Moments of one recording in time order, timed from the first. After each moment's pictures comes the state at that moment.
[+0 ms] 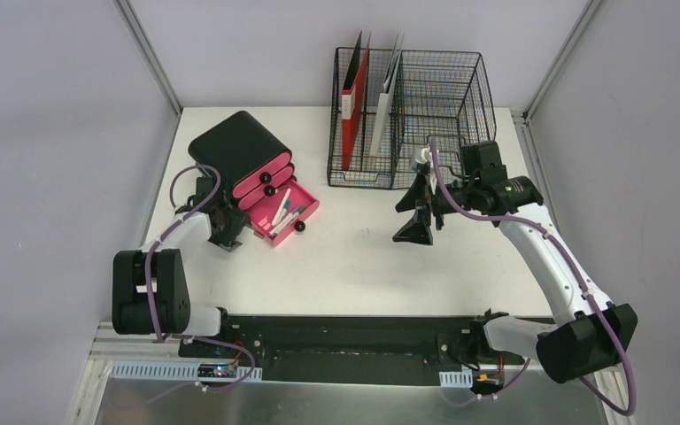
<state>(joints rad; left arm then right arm) 0.05 1.36 0.67 -0.42 -0.03 -1.08 0.33 1.21 1.18 -0.87 -1.06 -0.54</state>
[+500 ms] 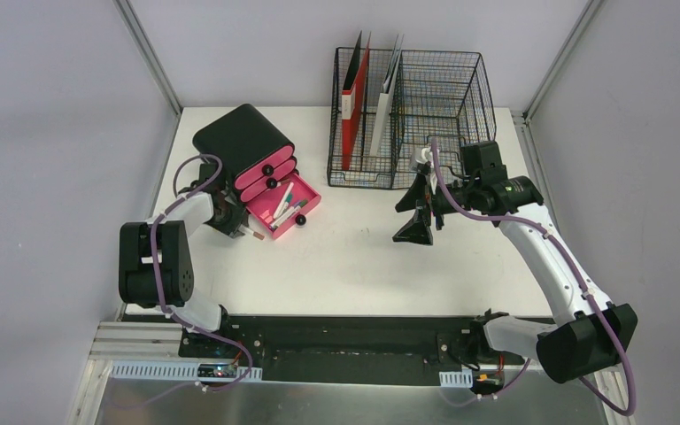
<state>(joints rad) 0.05 1.56 0.86 -0.54 -0.03 -1.08 0.33 1.21 1.18 -0.86 -1.06 -0.54</state>
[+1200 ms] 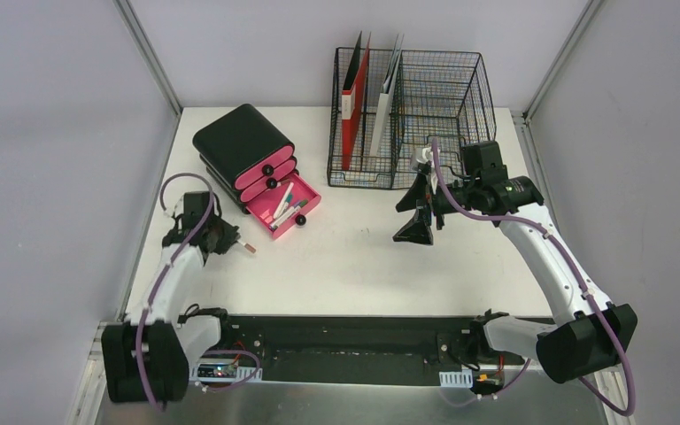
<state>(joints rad) 0.05 1.10 0.62 -0.54 -0.05 -0.96 0.32 1.21 1.18 -0.86 -1.06 -0.54</state>
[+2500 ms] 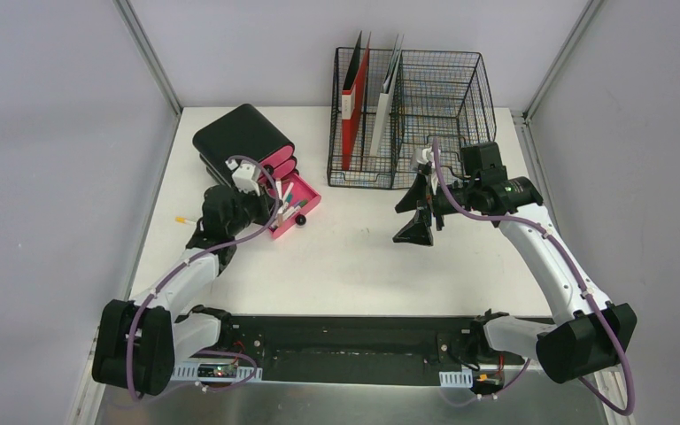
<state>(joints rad) -0.17 1.07 0.44 0.29 0.35 -0.25 0.32 1.21 1.17 -0.86 -1.08 -0.54</state>
